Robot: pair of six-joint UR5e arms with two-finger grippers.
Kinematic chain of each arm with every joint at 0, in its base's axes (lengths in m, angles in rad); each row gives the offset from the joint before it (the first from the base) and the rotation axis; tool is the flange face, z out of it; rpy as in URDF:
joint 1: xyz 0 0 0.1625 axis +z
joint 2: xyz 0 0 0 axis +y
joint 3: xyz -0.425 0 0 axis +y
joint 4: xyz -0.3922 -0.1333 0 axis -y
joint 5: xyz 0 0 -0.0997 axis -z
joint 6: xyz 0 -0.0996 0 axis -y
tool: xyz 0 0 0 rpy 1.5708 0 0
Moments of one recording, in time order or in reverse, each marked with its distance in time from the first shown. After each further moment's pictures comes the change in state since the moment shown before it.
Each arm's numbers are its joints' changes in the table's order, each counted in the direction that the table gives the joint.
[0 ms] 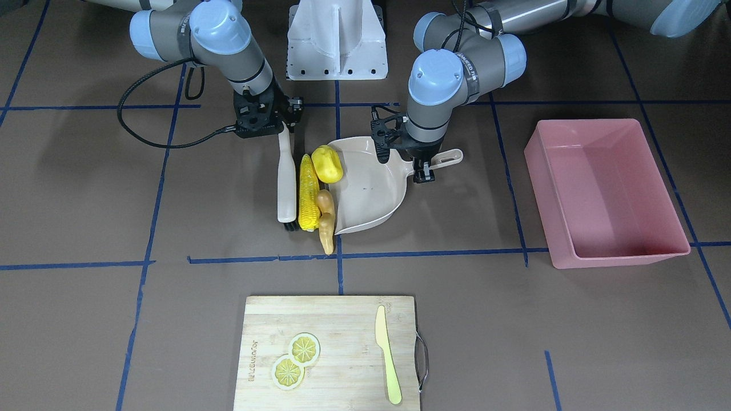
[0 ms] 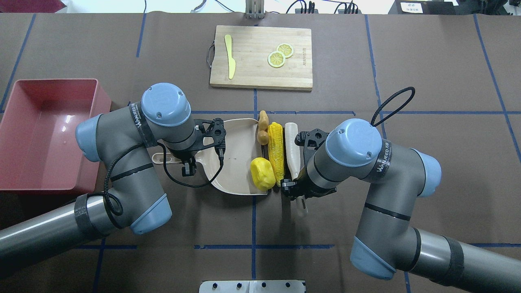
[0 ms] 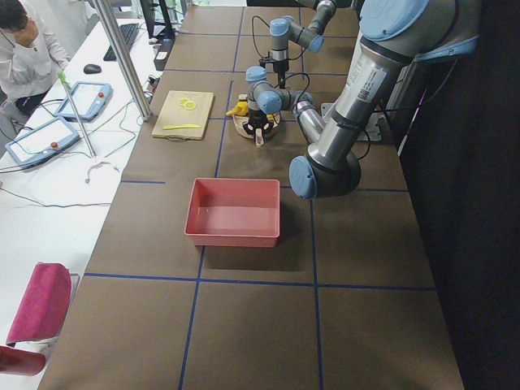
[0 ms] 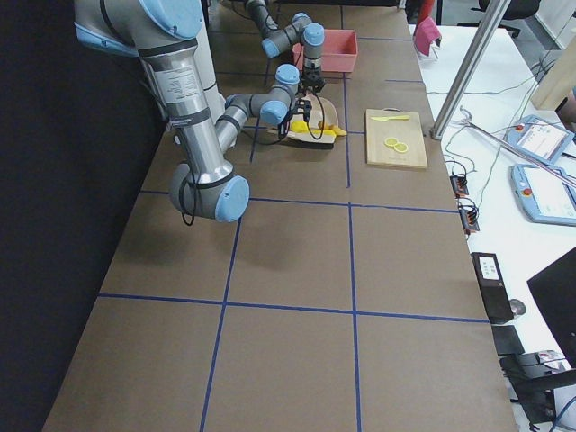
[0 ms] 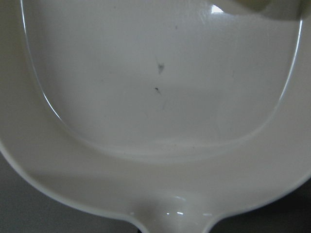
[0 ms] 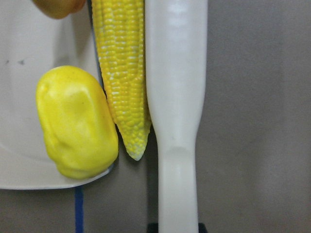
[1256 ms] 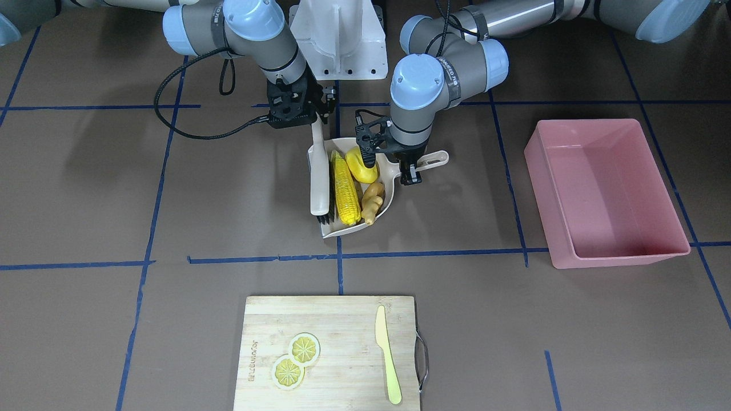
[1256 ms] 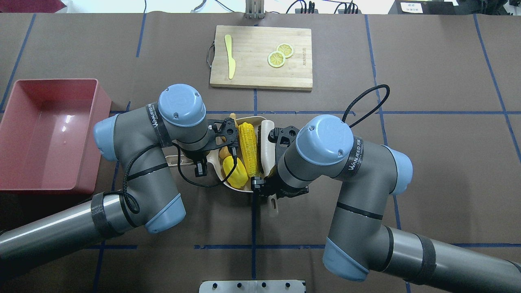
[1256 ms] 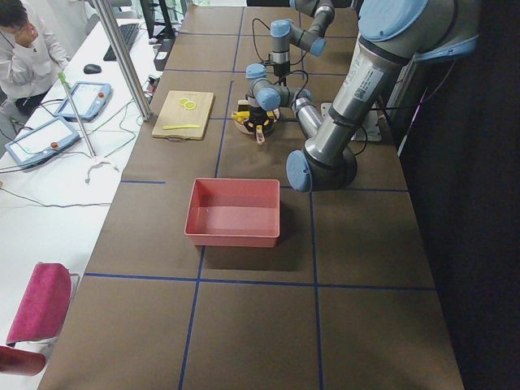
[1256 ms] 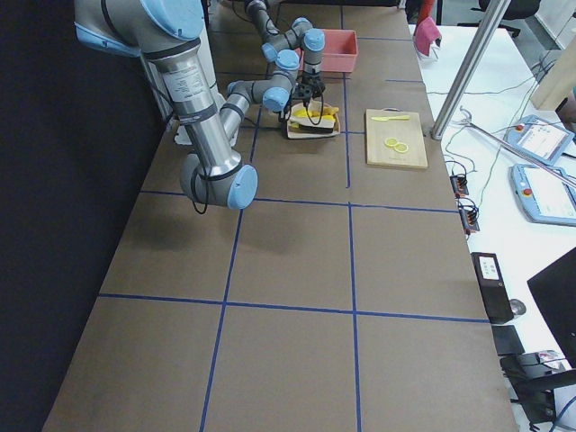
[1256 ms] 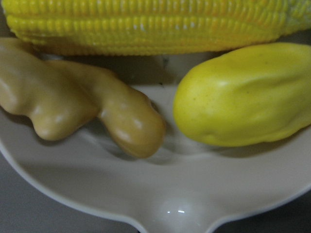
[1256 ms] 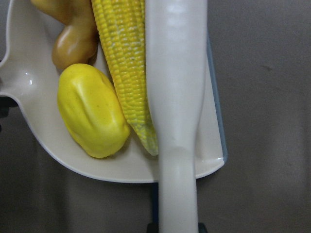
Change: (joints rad) left arm 0.014 0.048 -0.050 -0.006 -0.001 -0.052; right arm -0.018 -0.113 0.040 0.008 0.000 0.074
